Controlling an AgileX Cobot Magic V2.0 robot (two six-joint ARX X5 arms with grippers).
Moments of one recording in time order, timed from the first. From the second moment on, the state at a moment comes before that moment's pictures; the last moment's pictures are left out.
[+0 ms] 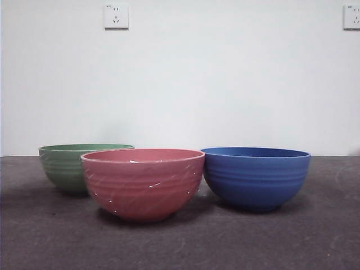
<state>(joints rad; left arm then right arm) -0.17 0.78 1.17 -0.85 0.23 0.08 0.78 1.25 1.31 -0.56 0.08 -0.17</state>
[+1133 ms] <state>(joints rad) -0.17 0.46 0.77 -0.72 0.18 0.07 0.37 0.57 0.78 -0.35 0.08 -0.03</state>
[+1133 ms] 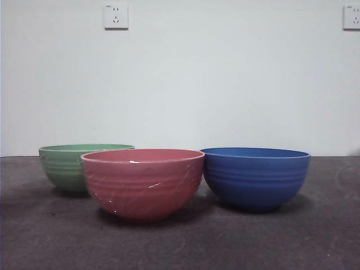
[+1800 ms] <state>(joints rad) -0.03 0.01 0.32 -0.38 0.13 0.11 0.37 0.57 0.78 -0.41 0.08 -0.03</state>
